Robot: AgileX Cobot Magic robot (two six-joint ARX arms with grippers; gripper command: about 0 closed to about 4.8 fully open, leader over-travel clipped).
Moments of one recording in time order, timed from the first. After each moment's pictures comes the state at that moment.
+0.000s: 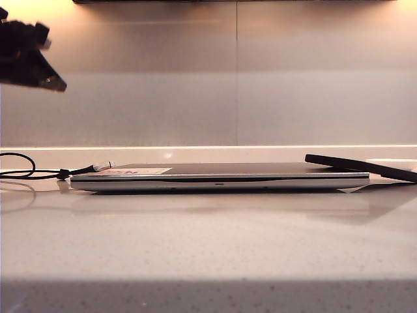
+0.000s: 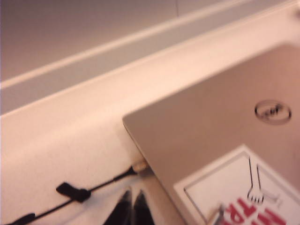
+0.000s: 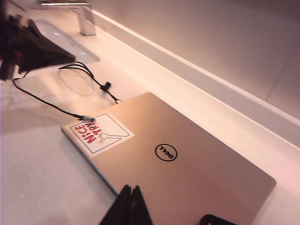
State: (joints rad) left arm -0.30 0.89 0.46 0.19 0.12 0.24; right arm 0.72 0.52 0.62 -0.28 -0.02 -0.21
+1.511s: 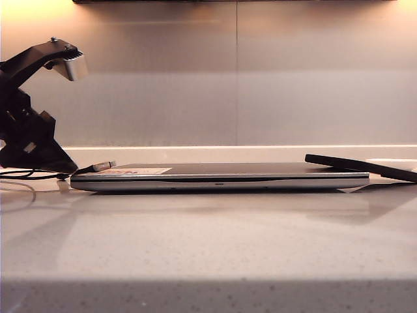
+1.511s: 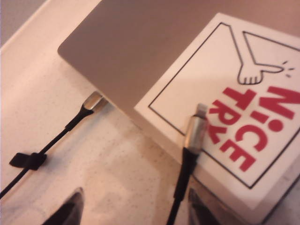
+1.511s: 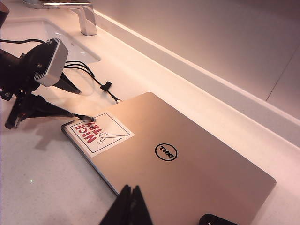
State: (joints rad) left arm -0.31 1.09 0.45 0.12 0.12 0.61; right arm 0.72 0.52 0.62 -0.28 -0.02 -0.21
